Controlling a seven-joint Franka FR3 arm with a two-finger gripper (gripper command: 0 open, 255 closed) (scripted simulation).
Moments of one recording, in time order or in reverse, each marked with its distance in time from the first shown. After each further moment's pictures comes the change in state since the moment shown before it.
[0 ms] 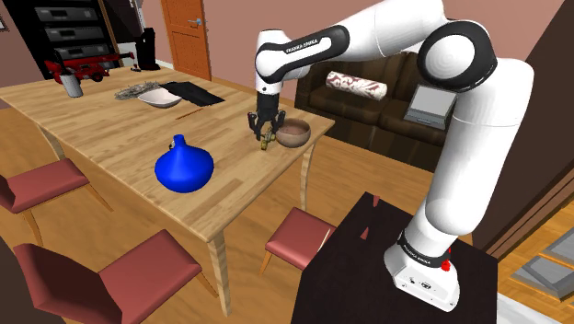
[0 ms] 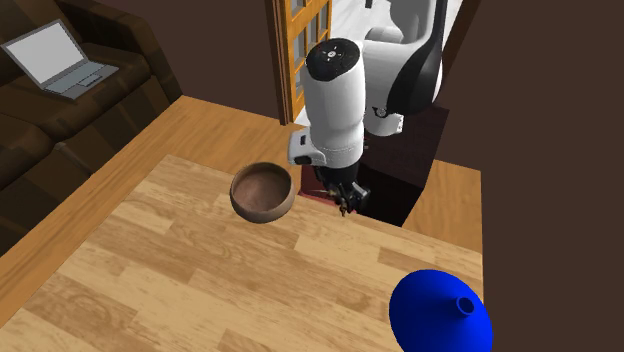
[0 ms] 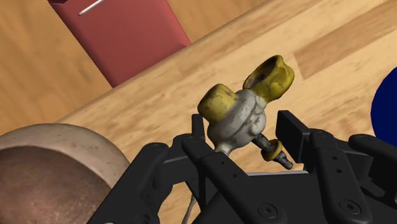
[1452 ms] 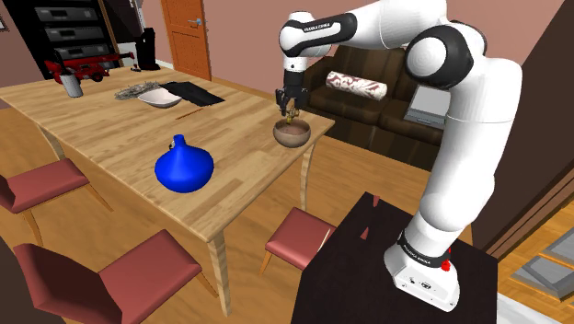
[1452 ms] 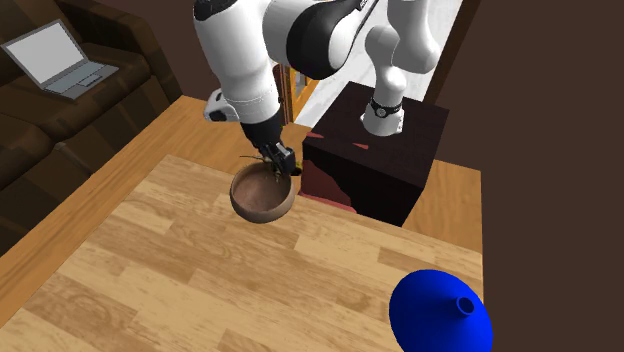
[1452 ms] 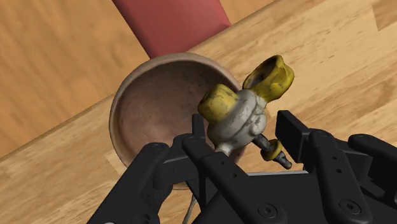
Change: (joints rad) arm -0.155 0.060 -0.105 0.202 -0.002 -0.166 -0.243
